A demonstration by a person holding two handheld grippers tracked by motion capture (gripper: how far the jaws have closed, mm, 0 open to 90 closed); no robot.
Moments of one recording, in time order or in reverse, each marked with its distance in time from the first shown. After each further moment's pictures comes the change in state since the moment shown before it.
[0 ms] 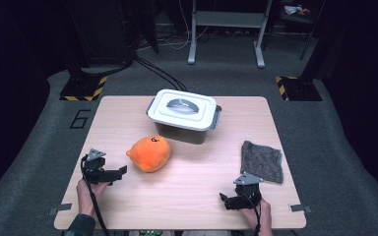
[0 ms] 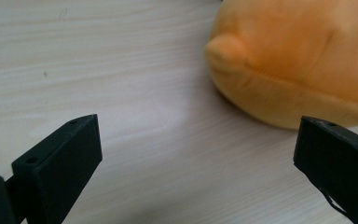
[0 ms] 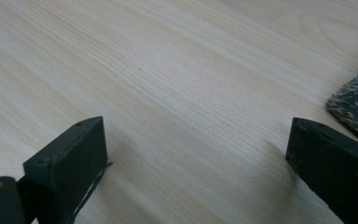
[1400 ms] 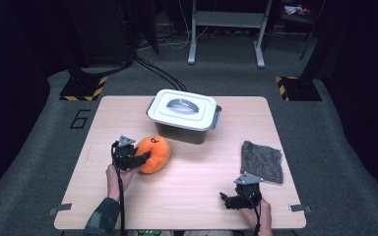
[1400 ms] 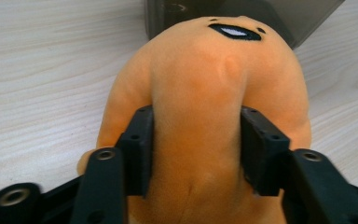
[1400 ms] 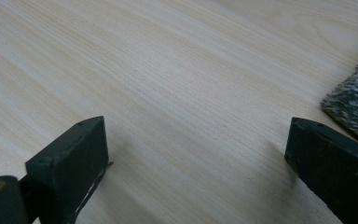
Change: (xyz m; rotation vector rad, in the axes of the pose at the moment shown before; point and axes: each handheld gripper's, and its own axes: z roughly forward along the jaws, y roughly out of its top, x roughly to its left) left arm -0.057 0.038 0.050 -0.007 -0.062 0.049; right arm -0.001 0.000 0.000 0.000 -0.010 0.008
